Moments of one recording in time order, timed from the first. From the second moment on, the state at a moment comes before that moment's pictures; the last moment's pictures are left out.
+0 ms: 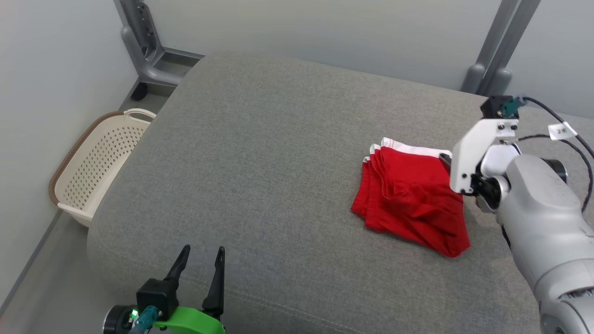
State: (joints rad) left arm -0.05 0.15 -0.33 0.33 -0.33 0.01 -0.26; right arm -0.91 -0.14 0.05 1.16 0.23 0.13 0.39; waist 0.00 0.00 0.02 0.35
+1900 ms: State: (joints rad) left arm -0.05 0.18 -0.34 0.32 -0.37 0.04 -0.26; right arm -0.57 -0.05 0.44 0.82 0.45 0.13 0.42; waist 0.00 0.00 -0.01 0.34
